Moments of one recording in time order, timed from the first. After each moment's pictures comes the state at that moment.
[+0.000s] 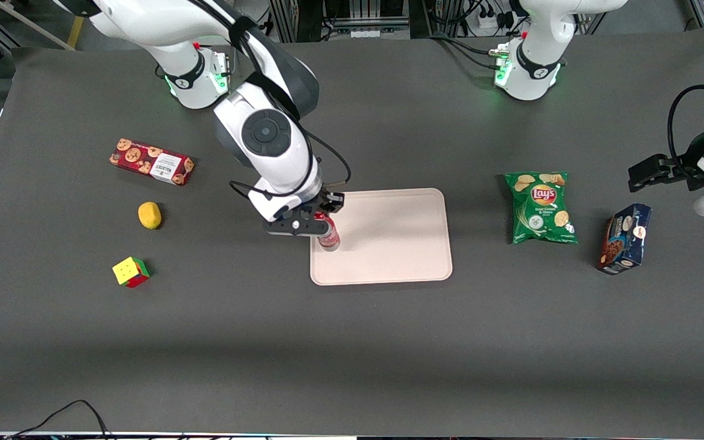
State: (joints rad) arm 0.39 0.49 0.33 -1.53 -0.07 2.00 0.83
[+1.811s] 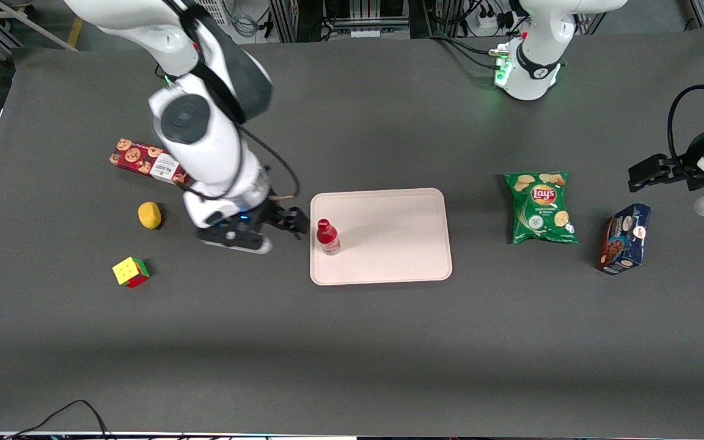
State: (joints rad) arm 0.25 0.35 0.32 -1.56 -0.08 2.04 0.84
